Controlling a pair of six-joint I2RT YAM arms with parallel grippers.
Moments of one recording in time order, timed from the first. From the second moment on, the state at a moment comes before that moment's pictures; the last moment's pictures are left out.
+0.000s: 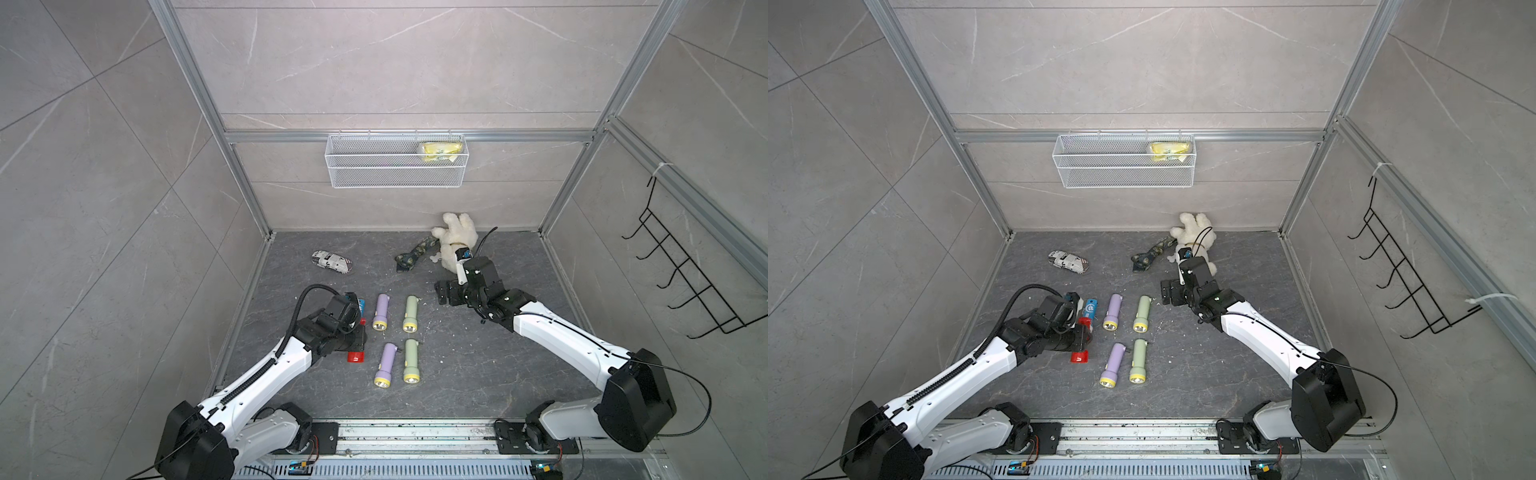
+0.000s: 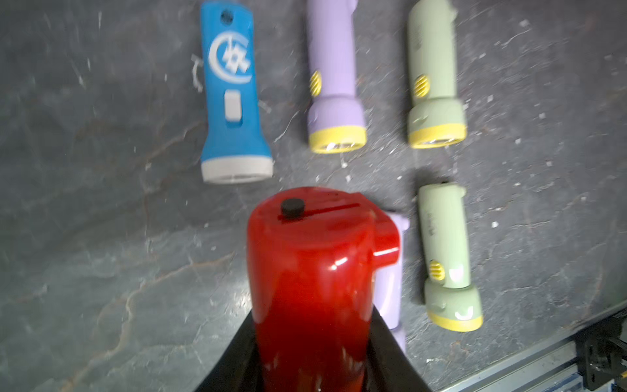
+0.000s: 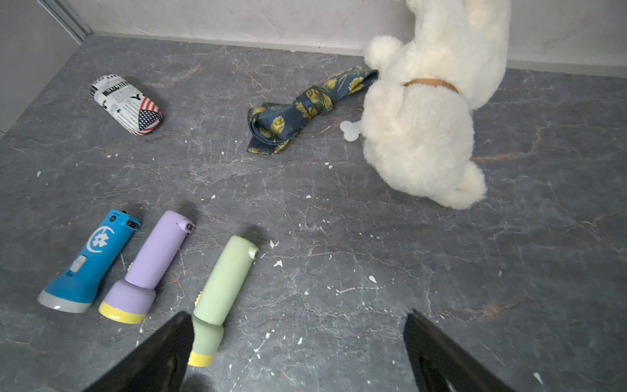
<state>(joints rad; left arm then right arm) -0.60 1.09 0.74 -0.74 0.04 -0.50 0.53 1.40 1.01 -0.31 0.12 0.24</state>
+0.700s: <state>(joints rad) -0.60 1.35 0.65 -0.67 0.16 -0.59 0.53 1.34 0.98 -0.30 0.16 0.24</state>
